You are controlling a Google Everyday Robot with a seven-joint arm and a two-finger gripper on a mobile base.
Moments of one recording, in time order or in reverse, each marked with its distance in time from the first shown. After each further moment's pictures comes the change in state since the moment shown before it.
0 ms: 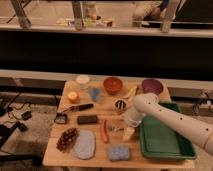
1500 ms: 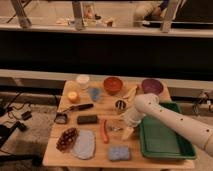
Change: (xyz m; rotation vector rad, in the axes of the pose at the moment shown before) arm -0.005 -0.005 -0.001 0.026 -0.029 -0.035
